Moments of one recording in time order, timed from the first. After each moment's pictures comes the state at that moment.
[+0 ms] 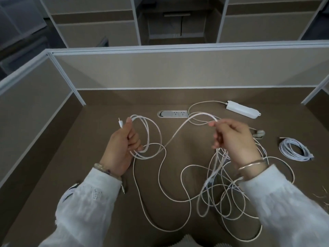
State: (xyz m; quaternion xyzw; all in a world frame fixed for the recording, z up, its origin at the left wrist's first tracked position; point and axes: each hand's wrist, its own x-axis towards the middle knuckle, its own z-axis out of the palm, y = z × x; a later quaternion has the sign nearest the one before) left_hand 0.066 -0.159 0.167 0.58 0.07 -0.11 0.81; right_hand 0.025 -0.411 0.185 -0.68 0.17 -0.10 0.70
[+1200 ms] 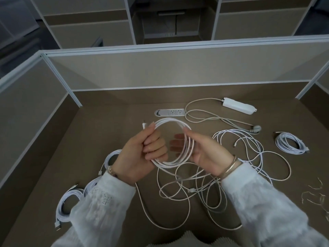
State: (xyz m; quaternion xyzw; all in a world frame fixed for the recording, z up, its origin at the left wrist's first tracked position) left_hand 0.041 -0.188 0.177 0.35 -0.08 -0.39 0.85; right_hand 0.020 -0.372 0.164 -0.51 0.18 0.17 0.82
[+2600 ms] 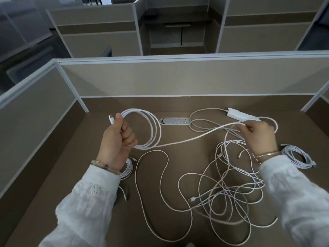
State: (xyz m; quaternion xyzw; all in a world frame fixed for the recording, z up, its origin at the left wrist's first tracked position) left_hand 0.086 -0.148 0.187 0.51 0.08 -0.06 0.85; right_hand 0.062 -0.507 0.148 -0.94 0.14 -0.21 0.24
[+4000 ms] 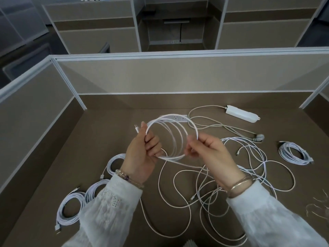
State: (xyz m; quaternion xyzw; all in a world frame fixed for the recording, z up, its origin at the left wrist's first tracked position) left_hand 0.052 -0.202 0.176 0.40 0.09 -0.19 0.89; right_hand 0.004 -0.368 0.179 -0.69 0.01 -0.03 0.73
